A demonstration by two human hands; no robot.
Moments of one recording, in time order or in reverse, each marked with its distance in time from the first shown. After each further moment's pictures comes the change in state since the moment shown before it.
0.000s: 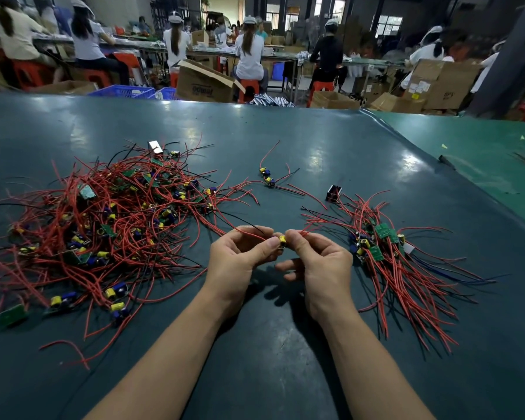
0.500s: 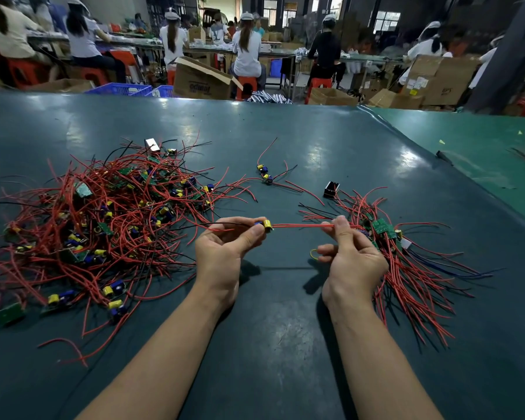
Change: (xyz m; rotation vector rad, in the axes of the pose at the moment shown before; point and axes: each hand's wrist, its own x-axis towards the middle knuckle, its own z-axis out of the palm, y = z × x) left_hand 0.005 0.004 0.004 -0.075 0.140 0.087; right_hand 0.011 -0.009 -0.017 0.070 0.429 -0.198
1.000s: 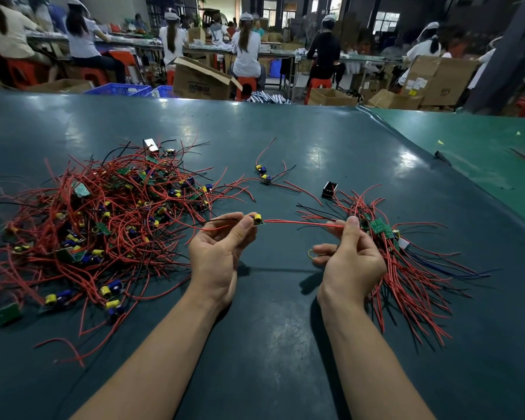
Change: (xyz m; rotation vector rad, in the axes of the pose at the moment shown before) left_hand 0.001 0.002 0.001 -0.178 0.066 -0.011; right_hand -0.001 0.003 0.001 -0.056 0.093 -0.071
